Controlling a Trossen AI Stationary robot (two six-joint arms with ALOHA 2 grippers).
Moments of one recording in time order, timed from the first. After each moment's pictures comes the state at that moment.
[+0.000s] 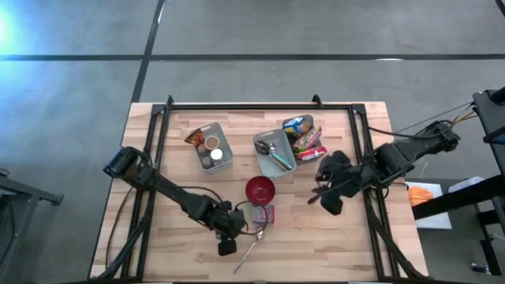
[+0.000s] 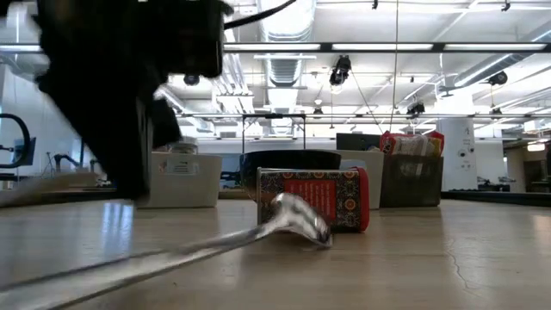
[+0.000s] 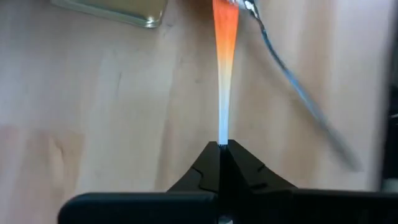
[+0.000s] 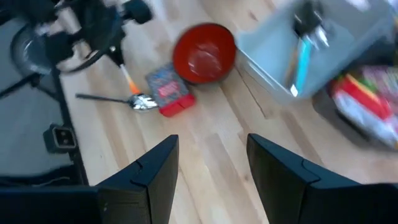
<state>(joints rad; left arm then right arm) -0.47 1.86 1.11 -0.38 0.03 -0.68 0.47 1.23 1.39 -1.15 0.31 0.88</state>
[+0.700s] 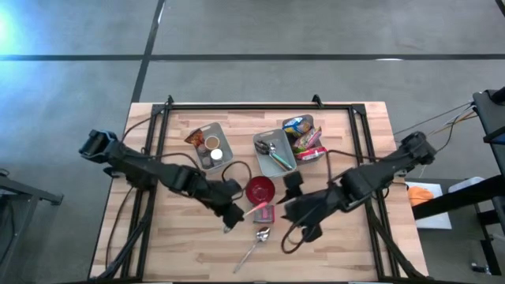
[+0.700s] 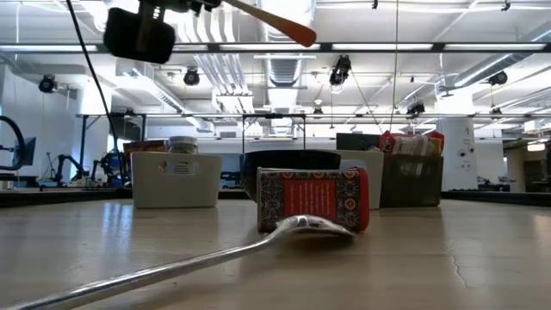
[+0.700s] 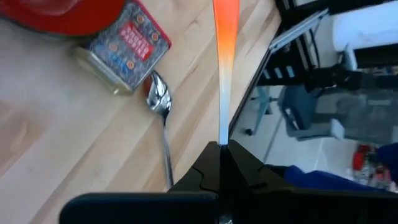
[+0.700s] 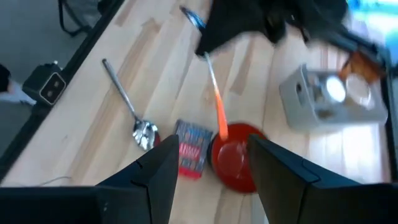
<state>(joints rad) -0.34 1.51 1.10 -0.34 0.12 -1.21 0.50 1.58 1.60 -0.87 0.31 0.00</state>
